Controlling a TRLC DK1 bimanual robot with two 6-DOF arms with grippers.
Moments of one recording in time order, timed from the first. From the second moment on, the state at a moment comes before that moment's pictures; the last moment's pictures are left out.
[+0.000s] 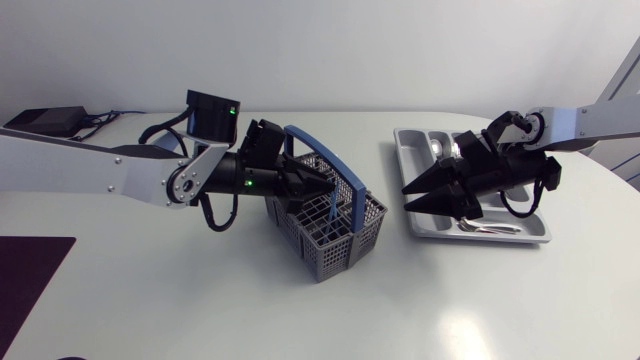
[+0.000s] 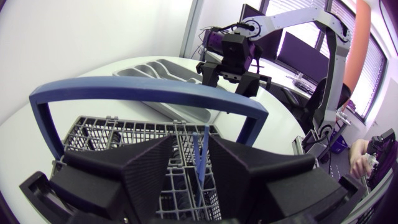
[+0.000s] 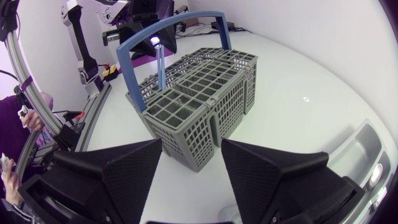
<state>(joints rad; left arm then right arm) -0.46 1.76 0.99 0.23 0.74 0.15 -0.07 1.92 1.24 -0.86 -1.07 -1.28</state>
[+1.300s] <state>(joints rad) -0.46 1.75 0.97 0.30 0.75 0.10 -0.08 1.92 1.24 -0.90 -1.08 -1.30</state>
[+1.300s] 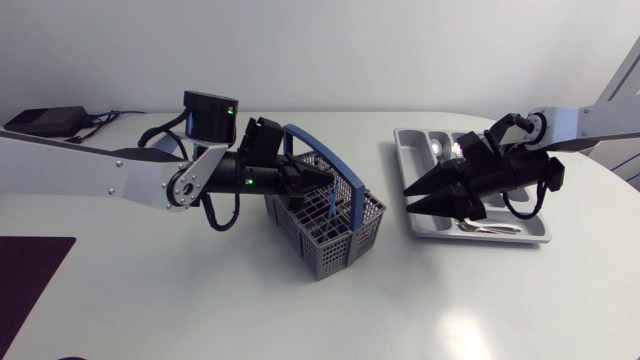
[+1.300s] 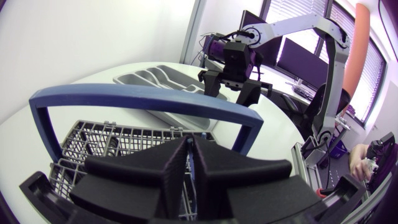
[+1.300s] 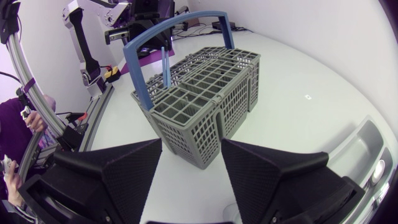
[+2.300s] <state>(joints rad) -0.44 1.64 0.83 0.41 0.71 0.10 -0.08 1.92 1.24 -0.92 -1.09 -1.31</state>
